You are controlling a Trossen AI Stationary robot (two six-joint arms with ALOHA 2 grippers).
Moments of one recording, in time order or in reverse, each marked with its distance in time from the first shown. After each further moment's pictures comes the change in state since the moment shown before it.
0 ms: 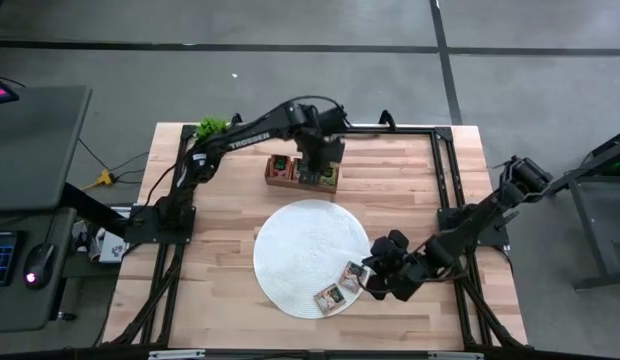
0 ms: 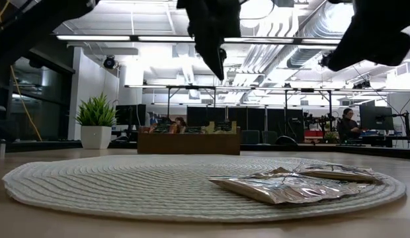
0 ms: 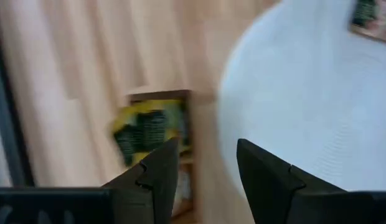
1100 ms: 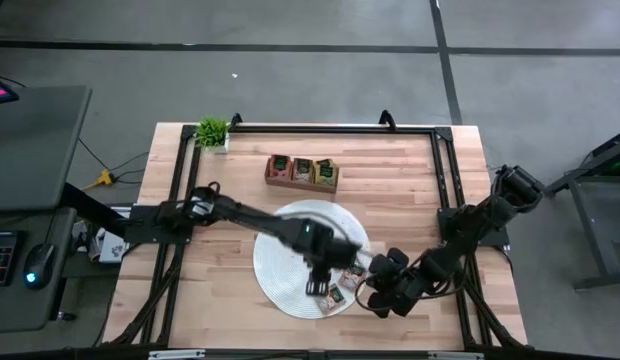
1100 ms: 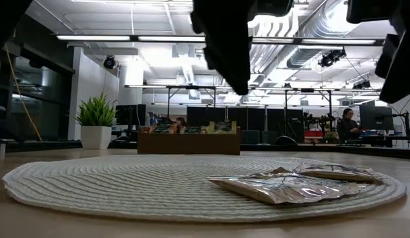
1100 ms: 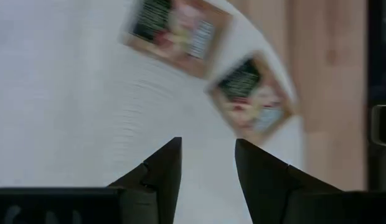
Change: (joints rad) left arm -0.568 0.017 -0.307 0.317 -0.056 -0.694; right arm 0.075 0.121 0.000 0.066 -0.159 0.105
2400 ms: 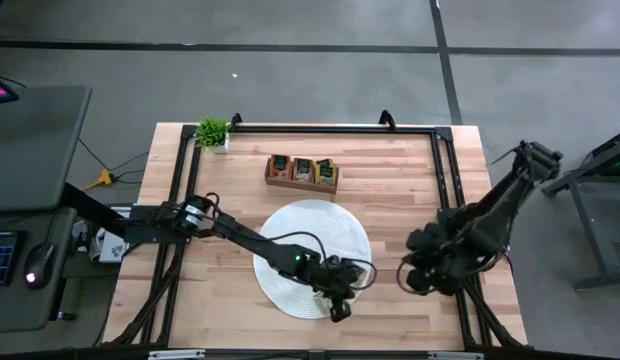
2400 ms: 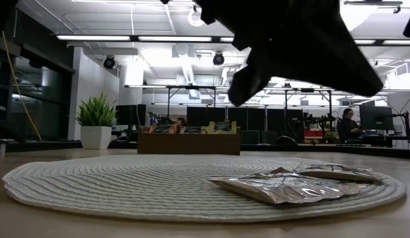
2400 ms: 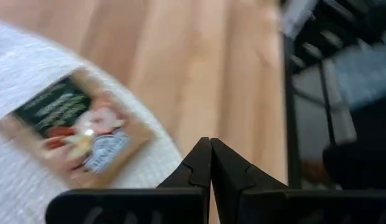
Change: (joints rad) left arm -0.126 -0.010 -0.347 0.872 -0.131 -0.472; right arm 0.102 -0.388 0.000 -0.529 0.022 0.098
